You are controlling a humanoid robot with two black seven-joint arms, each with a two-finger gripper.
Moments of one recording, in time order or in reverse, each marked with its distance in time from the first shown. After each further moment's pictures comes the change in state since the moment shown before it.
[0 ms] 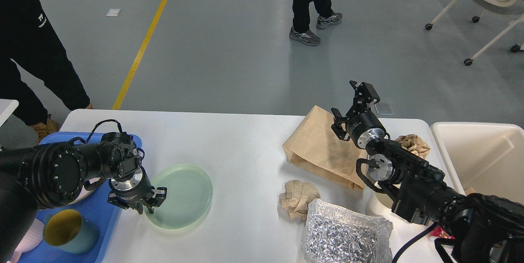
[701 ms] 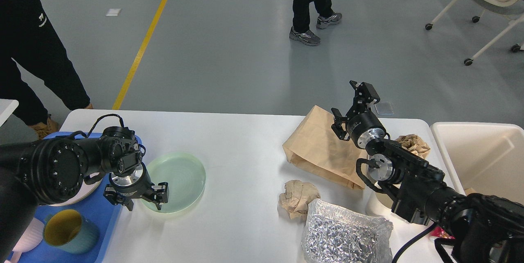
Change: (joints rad) left arm -0.019 -0.003 0.000 -0.001 0.023 -0.018 -0.001; right arm 0.000 0.000 0.000 0.000 0.000 0.000 0.000
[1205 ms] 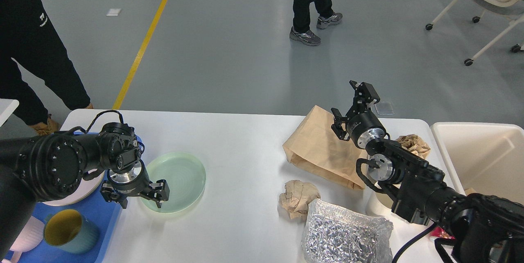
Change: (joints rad) left arm -0.027 0.004 0.007 -0.013 0.005 -0.041 0.001; right arm 0.000 0.000 0.000 0.000 0.000 0.000 0.000
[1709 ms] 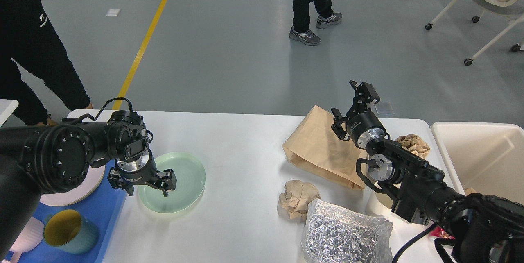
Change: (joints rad) left arm -0.063 -0.031 0.021 -0.006 0.007 -0.015 0.000; right arm 0.000 0.000 0.000 0.000 0.000 0.000 0.000
